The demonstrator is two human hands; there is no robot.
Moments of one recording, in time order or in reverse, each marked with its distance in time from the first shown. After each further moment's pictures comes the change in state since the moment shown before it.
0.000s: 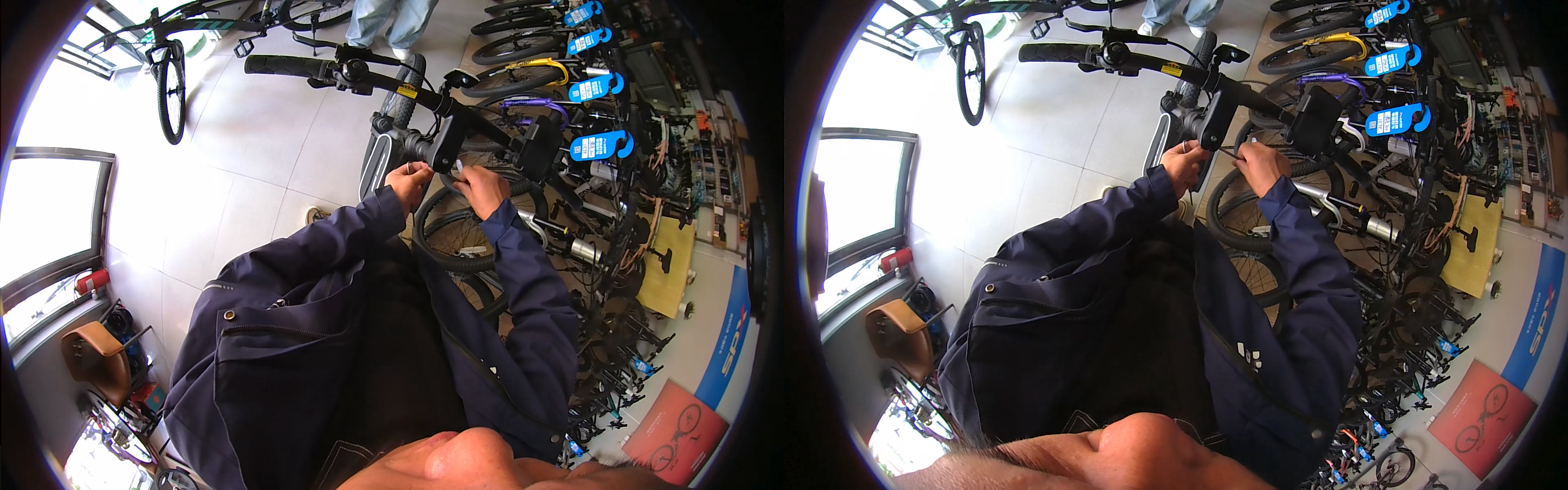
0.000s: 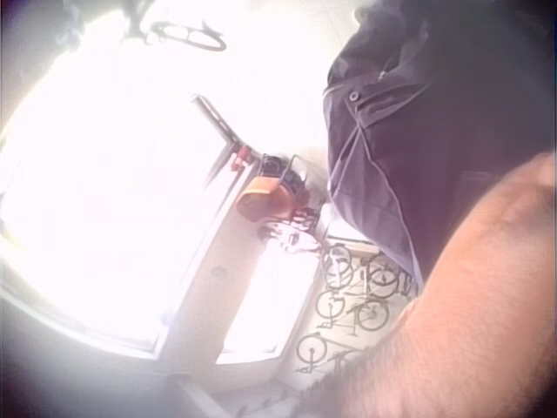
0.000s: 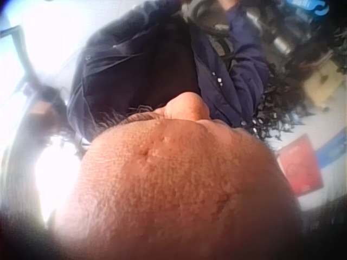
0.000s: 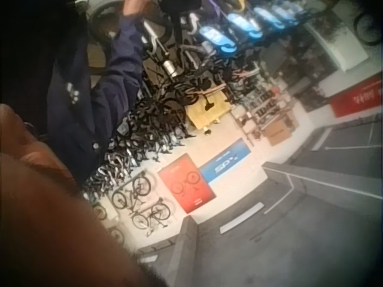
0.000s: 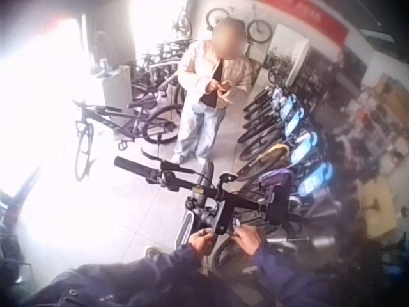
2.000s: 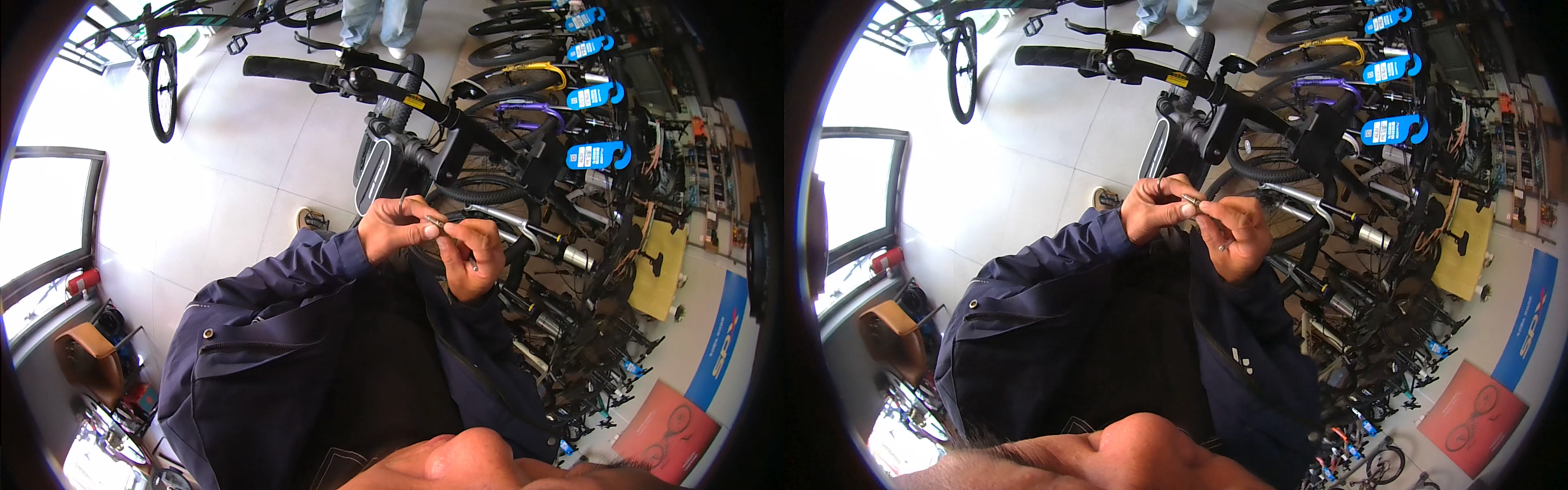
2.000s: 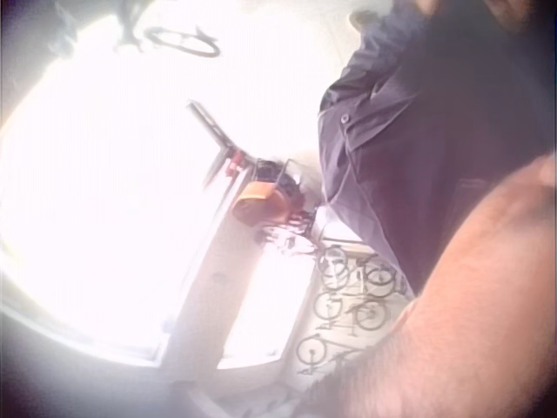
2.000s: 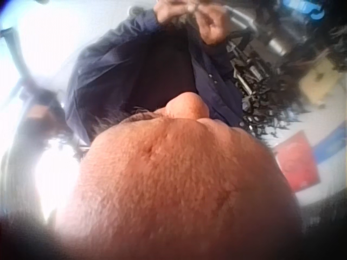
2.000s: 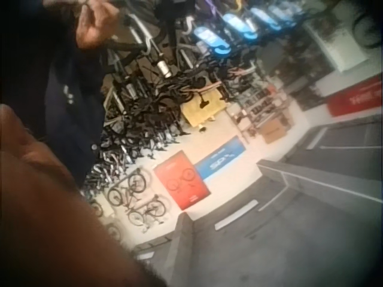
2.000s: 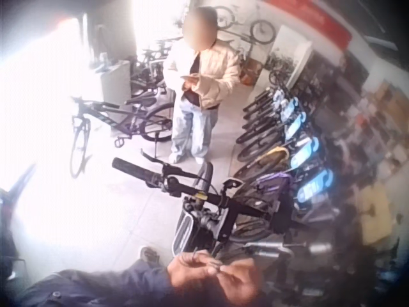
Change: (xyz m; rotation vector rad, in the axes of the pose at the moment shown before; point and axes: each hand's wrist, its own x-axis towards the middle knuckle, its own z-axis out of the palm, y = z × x) left_hand -0.132 0.076 0.031 0.196 -0.508 0.228; right_hand -0.058 -0.145 -0.044 0.616 0.599 -0.102
